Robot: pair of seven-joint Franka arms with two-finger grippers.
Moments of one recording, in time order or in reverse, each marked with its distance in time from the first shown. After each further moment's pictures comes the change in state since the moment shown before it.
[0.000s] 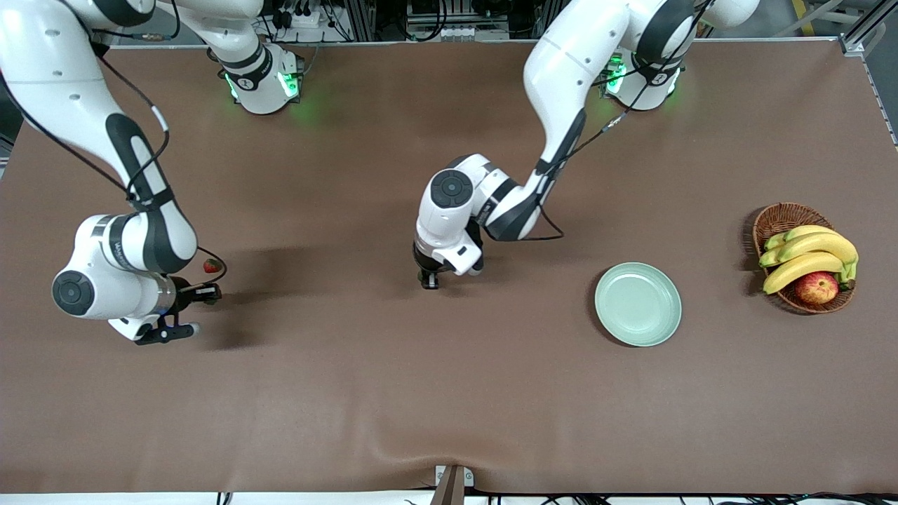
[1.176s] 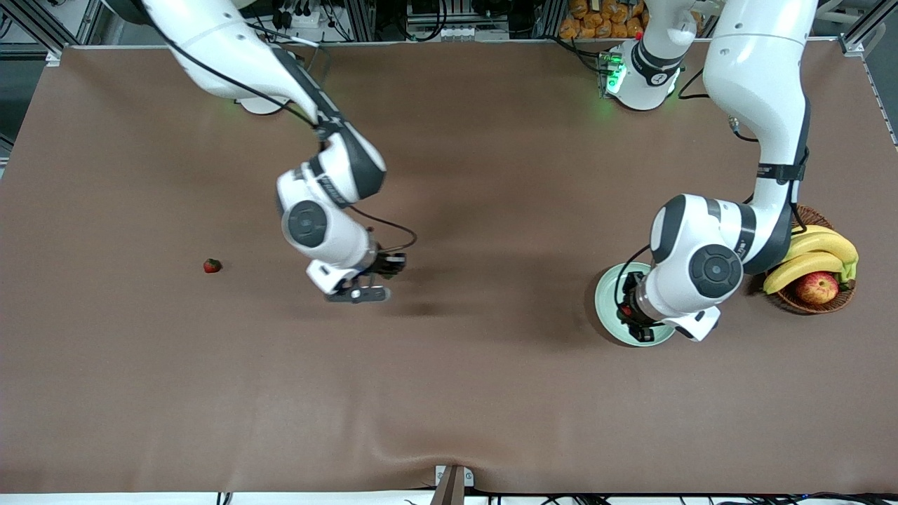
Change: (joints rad) left arm 0.535 -0.284 -0.001 -0.334 0.068 -0.210 0.541; right arm 0.594 0.037 0.009 0.025 0.208 0.235 0.691
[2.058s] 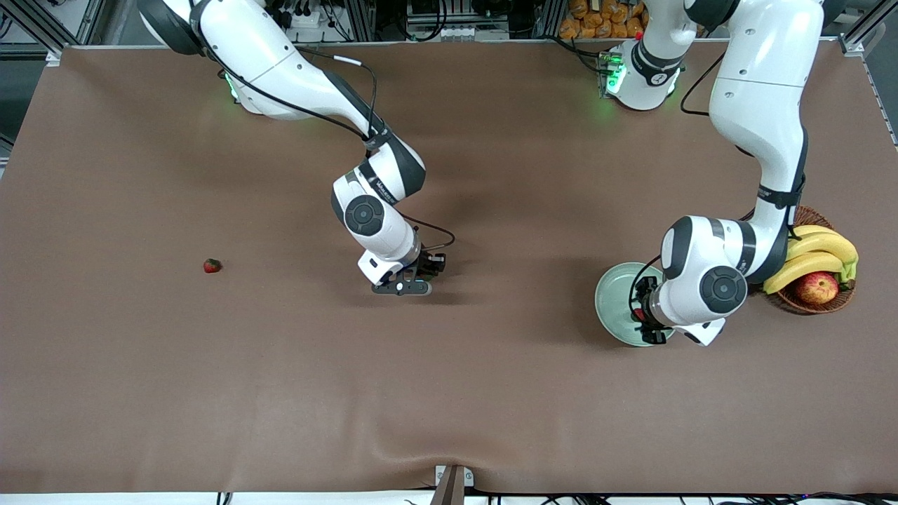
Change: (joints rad) left arm 0.059 0.069 -0.015 -0.045 0.000 0.108 0.050; right arm 0.088 0.125 -0.006 0.031 0.000 0.188 0.087
